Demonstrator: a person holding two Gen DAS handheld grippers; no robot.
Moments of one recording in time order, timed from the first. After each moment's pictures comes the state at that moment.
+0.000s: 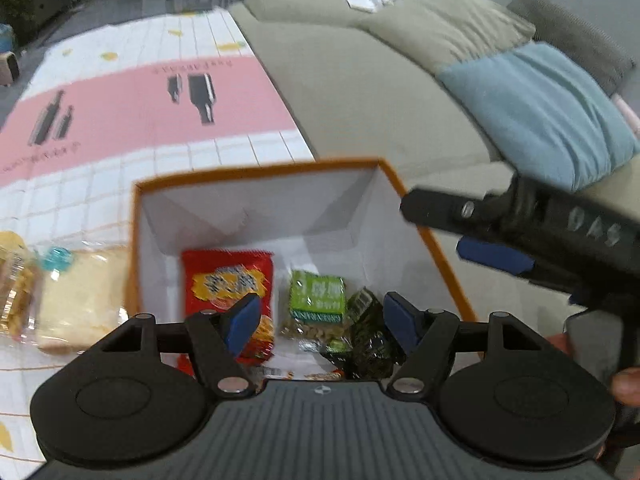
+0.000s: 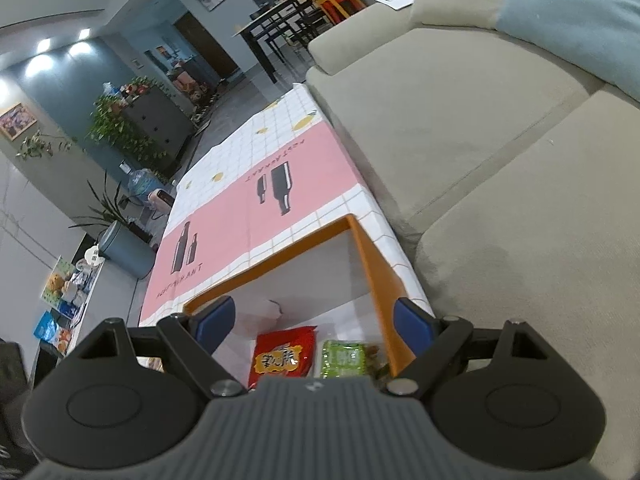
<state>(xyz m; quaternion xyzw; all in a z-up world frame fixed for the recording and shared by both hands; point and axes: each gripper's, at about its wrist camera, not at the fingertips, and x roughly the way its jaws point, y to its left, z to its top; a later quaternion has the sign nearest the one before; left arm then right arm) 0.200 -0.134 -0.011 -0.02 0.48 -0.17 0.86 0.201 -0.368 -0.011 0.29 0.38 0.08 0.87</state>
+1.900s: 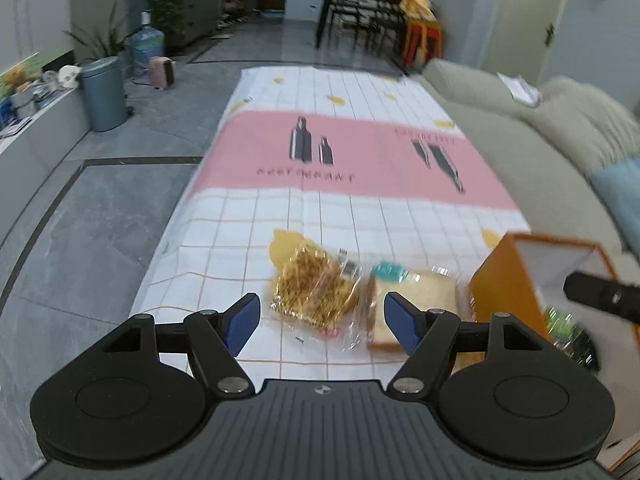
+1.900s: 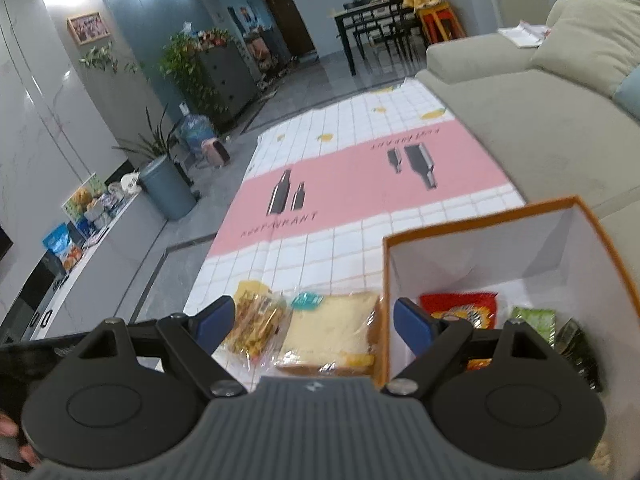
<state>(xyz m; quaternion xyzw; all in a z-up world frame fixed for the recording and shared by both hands) 0.171 0.113 0.006 -0.03 0.41 0.00 0.91 0.177 -0.163 0.023 0.17 0.36 0.16 0.90</state>
